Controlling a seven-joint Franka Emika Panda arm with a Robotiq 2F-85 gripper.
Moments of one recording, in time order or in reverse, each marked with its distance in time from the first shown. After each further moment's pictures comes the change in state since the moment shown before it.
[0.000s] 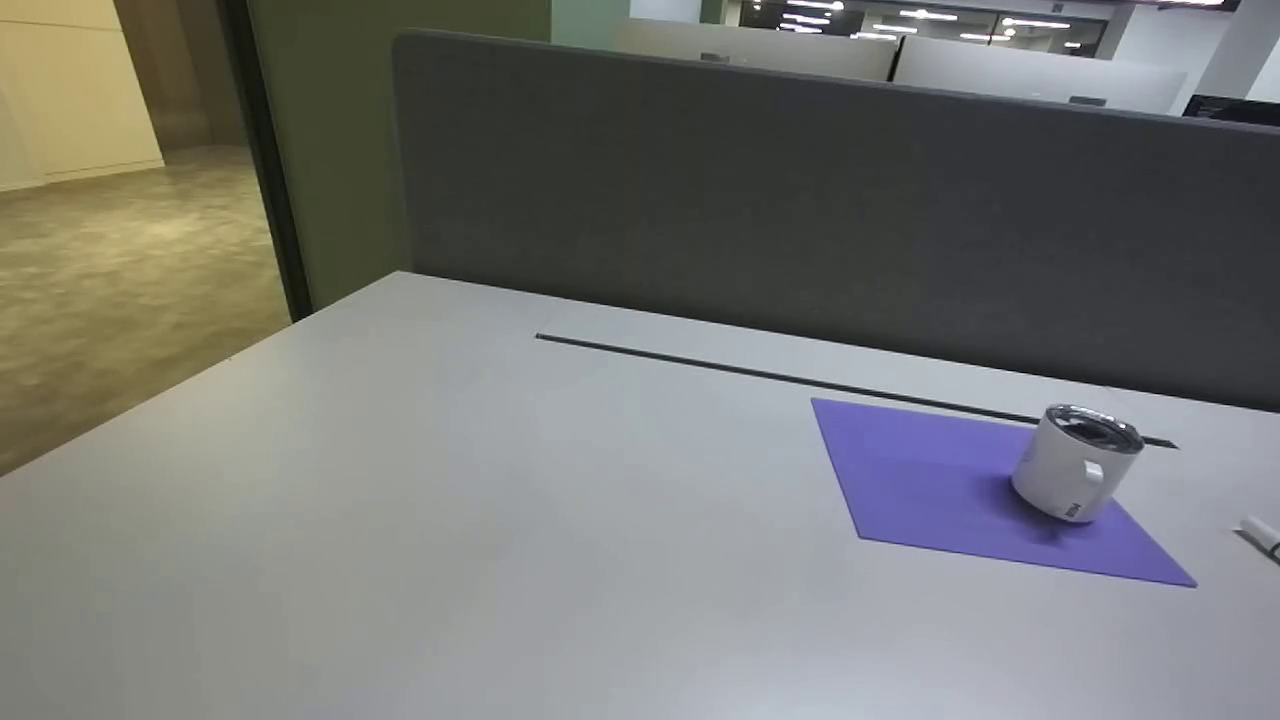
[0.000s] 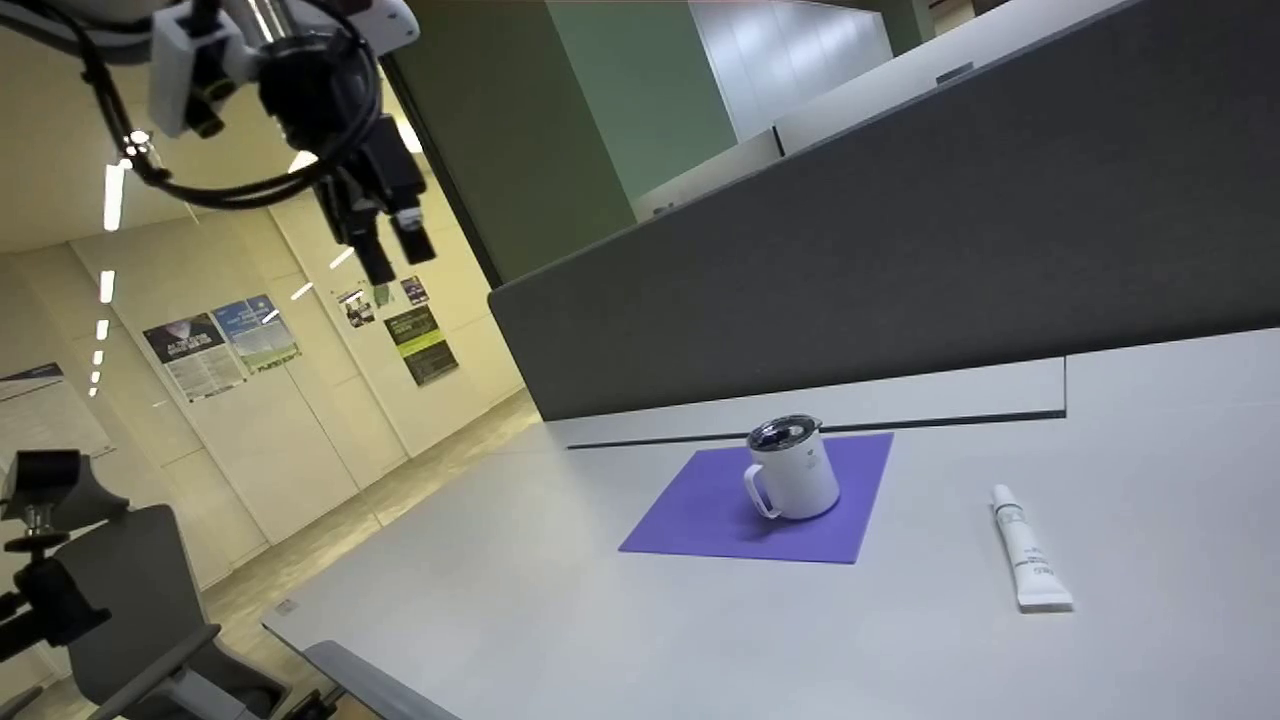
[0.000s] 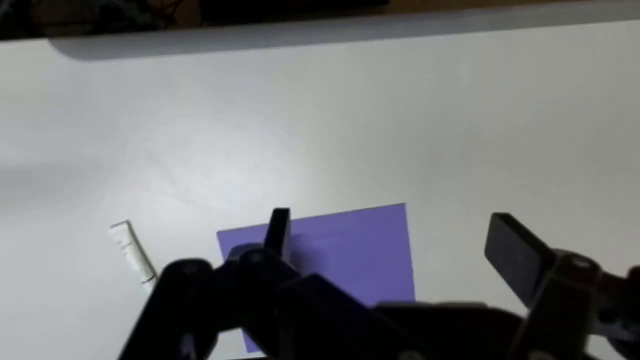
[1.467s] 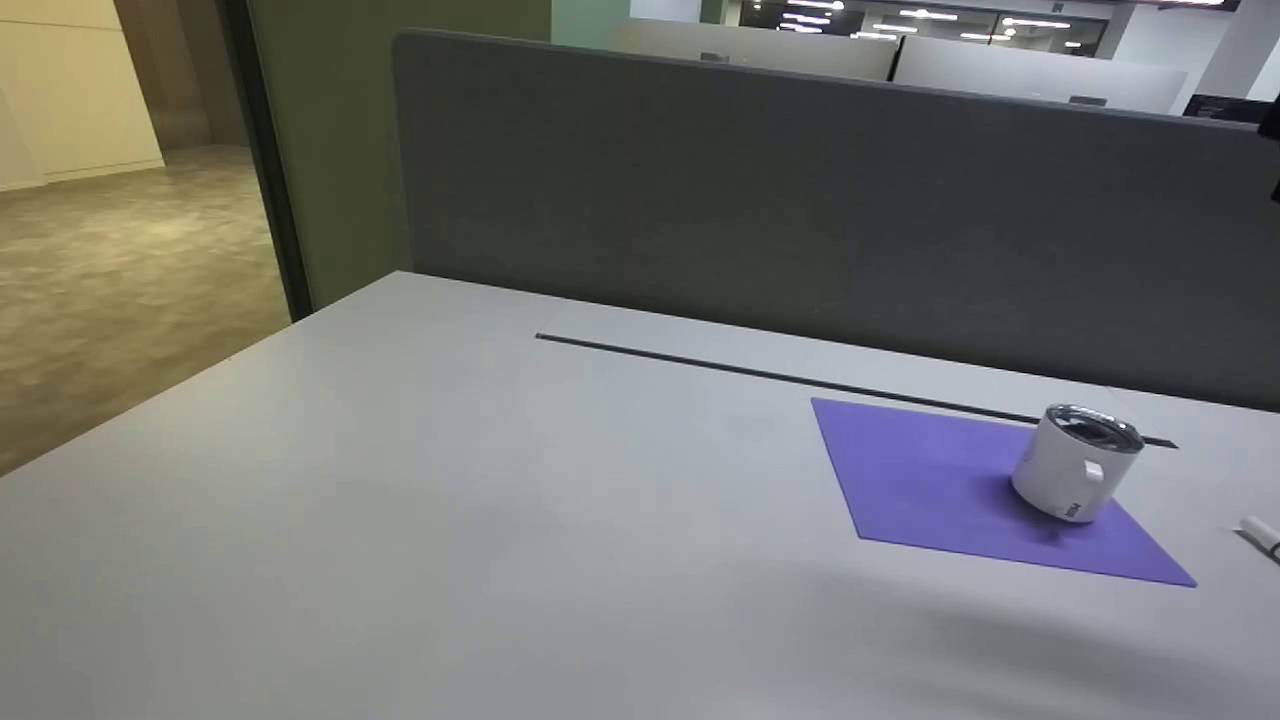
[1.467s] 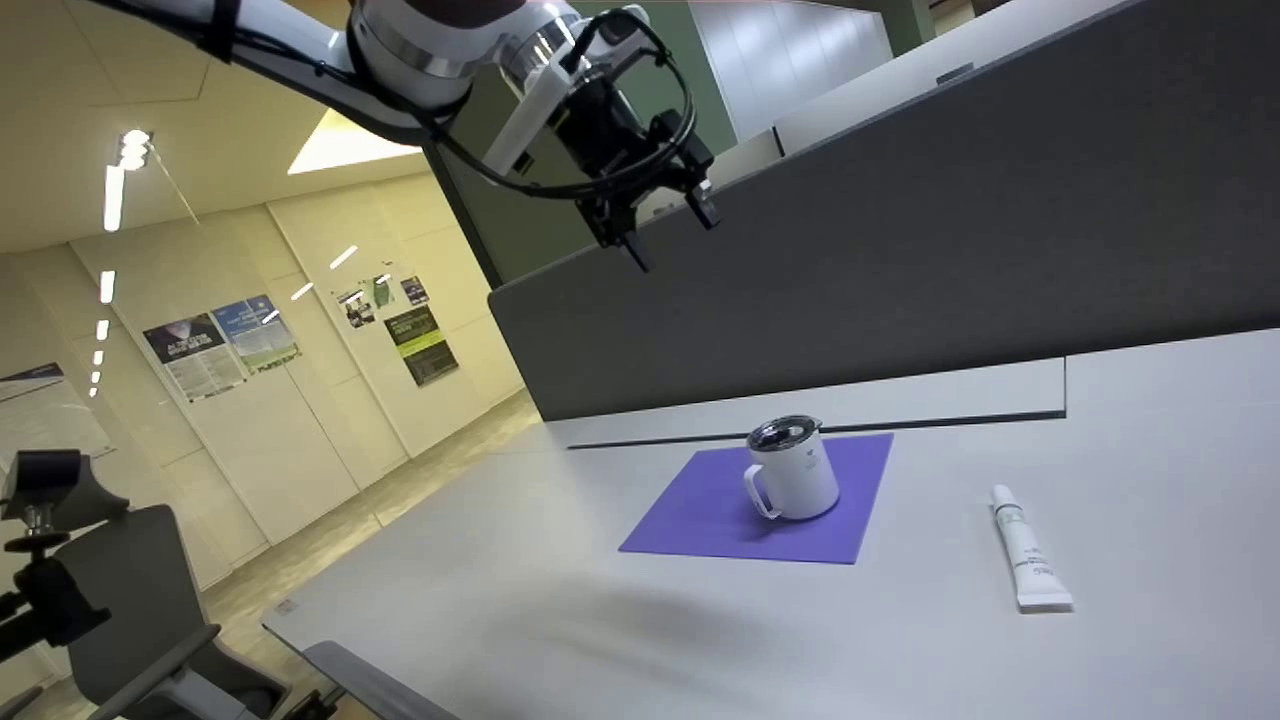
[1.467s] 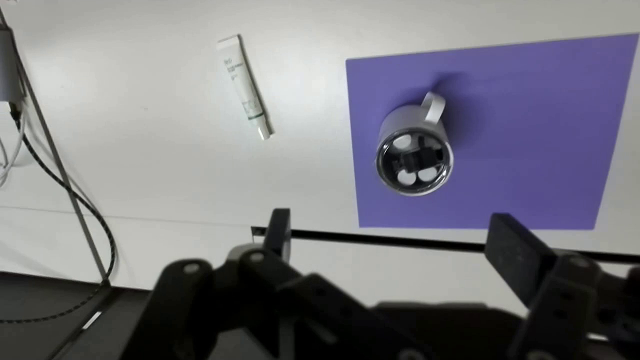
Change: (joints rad) arm -0.075 0.590 -0.065 0.323 -0.263 0.452 -0.029
